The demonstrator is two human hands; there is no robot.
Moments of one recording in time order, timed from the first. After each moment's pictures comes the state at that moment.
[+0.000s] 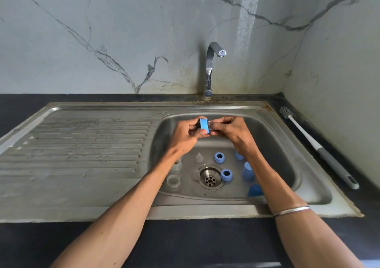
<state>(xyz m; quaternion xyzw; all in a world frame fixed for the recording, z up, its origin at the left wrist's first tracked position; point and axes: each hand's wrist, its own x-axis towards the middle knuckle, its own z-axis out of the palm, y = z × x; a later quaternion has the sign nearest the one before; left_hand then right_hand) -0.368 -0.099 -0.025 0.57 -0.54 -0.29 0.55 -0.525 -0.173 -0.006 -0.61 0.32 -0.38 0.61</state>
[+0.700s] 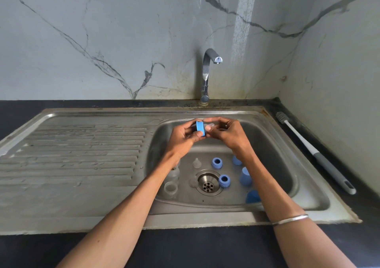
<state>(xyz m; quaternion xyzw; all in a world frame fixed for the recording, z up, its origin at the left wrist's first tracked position) -0.371 -0.100 -0.019 0.50 -0.49 -0.37 0.61 -0.526 -0.176 -0.005 -0.69 0.31 -0.40 0.52</state>
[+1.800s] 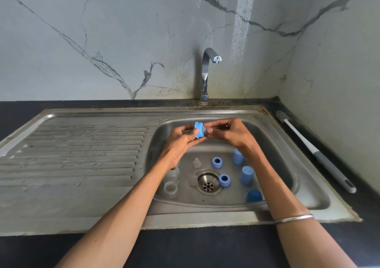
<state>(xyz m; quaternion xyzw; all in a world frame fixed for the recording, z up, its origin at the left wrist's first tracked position) -0.368 -0.106 -0.021 0.44 -0.34 -0.51 0.65 -0.538 -0.180 0.008 -0.73 0.32 -0.31 0.52</state>
